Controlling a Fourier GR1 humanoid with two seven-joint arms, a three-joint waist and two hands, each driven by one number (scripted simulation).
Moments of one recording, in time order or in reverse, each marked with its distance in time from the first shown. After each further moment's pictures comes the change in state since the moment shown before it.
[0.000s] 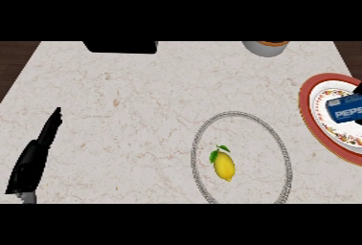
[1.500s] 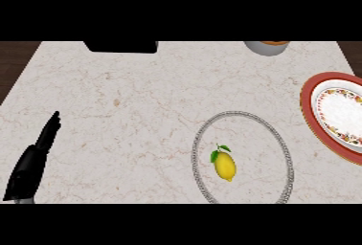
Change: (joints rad) left arm 0.042 0.006 -0.018 -0.036 0.022 0.019 -0.002; right arm 0.449 -0.360 -0.345 -0.294 -0.242 -0.042 -0.123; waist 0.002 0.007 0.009
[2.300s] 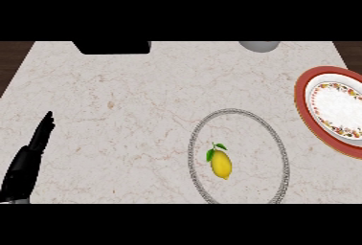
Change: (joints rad) left arm 0.003 0.005 0.025 0.003 0.011 0.017 -0.001; right arm 0.113 0.154 0.217 -0.342 0.146 -0.045 0.672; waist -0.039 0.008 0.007
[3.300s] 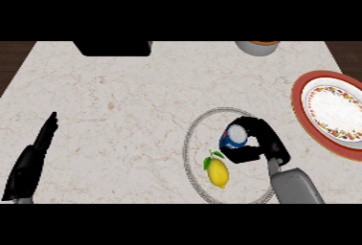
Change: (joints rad) left arm -0.008 0.002 -0.018 0.018 -0.015 0.000 0.014; right arm -0.035 0.870 0.399 -0.441 -0.060 -0.149 0.812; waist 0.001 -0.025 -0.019
